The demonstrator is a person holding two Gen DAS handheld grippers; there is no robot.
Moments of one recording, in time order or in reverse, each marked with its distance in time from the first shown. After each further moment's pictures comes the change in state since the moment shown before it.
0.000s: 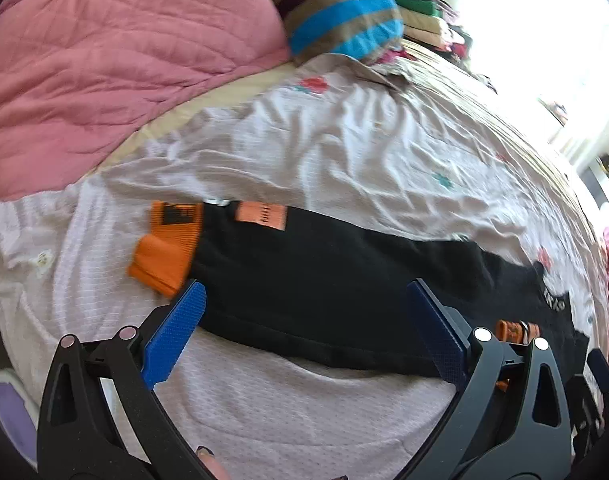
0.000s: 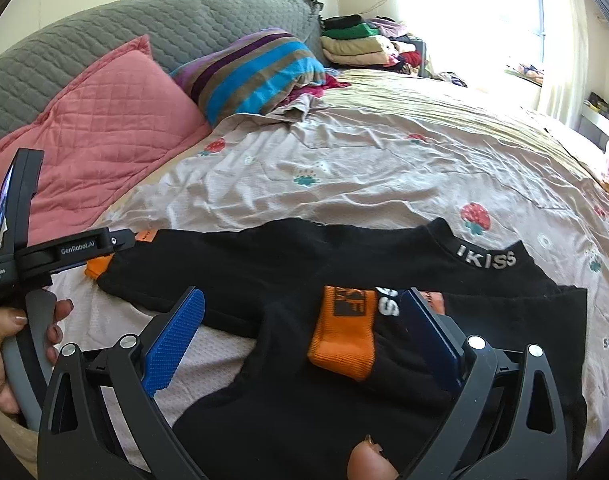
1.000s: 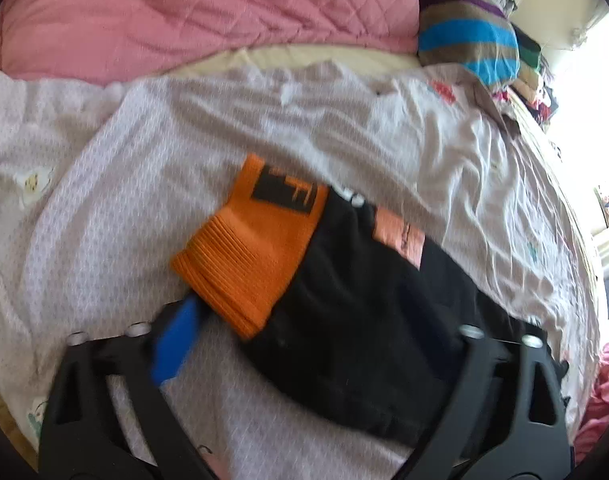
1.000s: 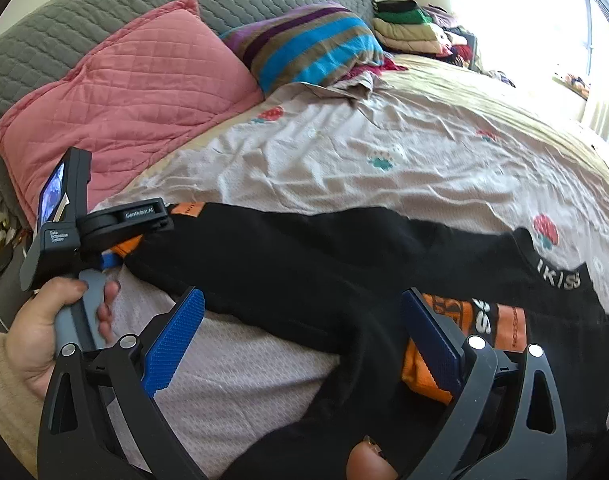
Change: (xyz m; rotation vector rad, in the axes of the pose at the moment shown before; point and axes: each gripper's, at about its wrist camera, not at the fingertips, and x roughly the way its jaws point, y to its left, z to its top) left arm 0.065 0.077 0.000 -0.341 0.038 0.115; right arm 0.047 0.057 0.002 -0.093 0.085 0.110
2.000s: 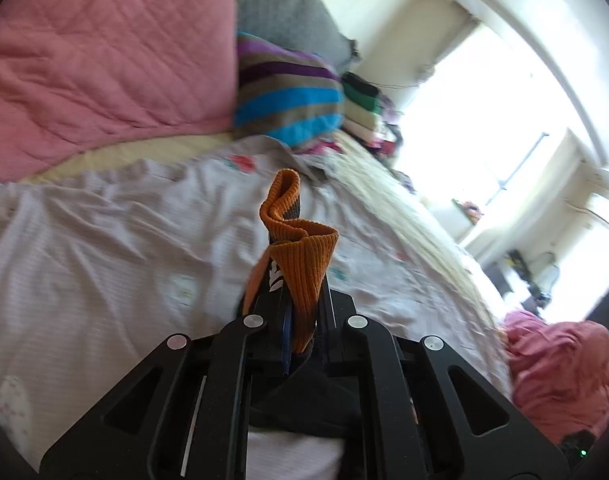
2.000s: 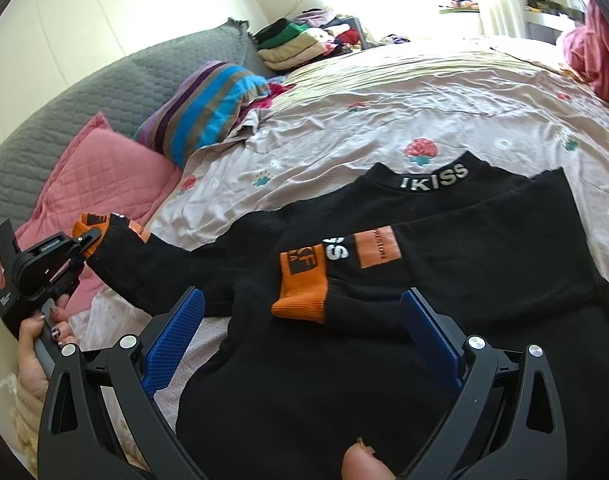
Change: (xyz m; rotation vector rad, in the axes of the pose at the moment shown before) left arm -0.107 -0.061 -0.016 0.148 -0.219 -0.600; right arm -0.102 -0.112 -0.078 0.459 -0.155 -0.044
